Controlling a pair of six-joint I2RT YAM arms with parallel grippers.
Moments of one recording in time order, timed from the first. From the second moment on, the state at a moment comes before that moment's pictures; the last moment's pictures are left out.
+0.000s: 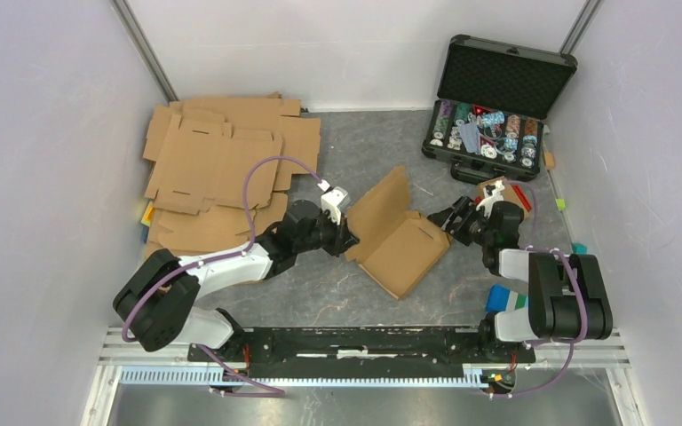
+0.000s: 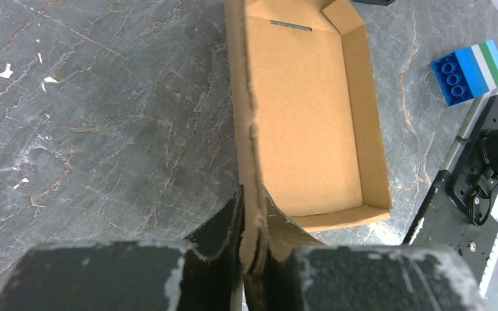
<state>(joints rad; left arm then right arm) -0.76 1.38 0.60 0.32 0.26 -0.30 -0.06 1.41 0.33 0.53 -0.50 0.65</state>
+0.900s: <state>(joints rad) -0.78 1.37 0.60 0.31 0.24 -0.28 0.11 1.27 0.34 0.25 -0.43 0.28</state>
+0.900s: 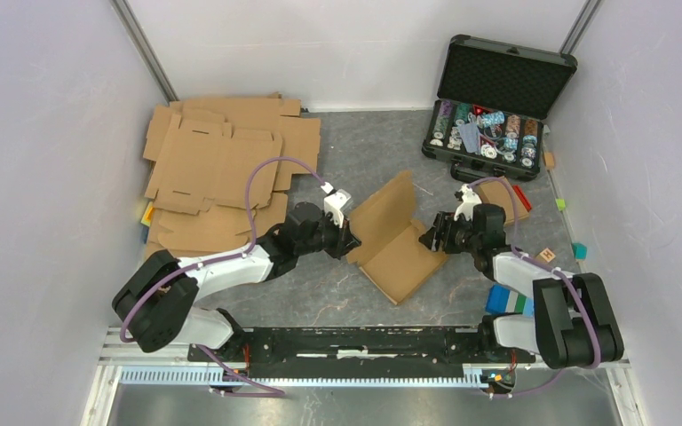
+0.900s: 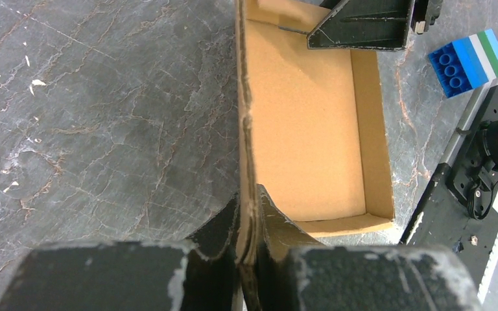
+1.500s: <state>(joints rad) -0.79 1.37 0.60 0.31 0.24 -0.27 0.15 1.19 0.36 0.19 -0.33 0.24</state>
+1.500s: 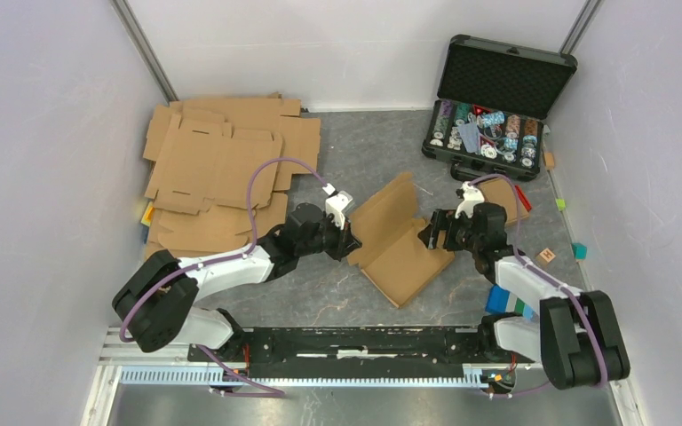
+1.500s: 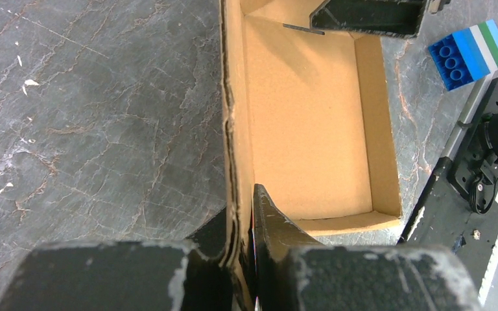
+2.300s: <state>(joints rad) -0.79 1.37 0.60 0.28 0.24 -0.26 0.01 1.12 0.33 0.26 -0.40 0.36</state>
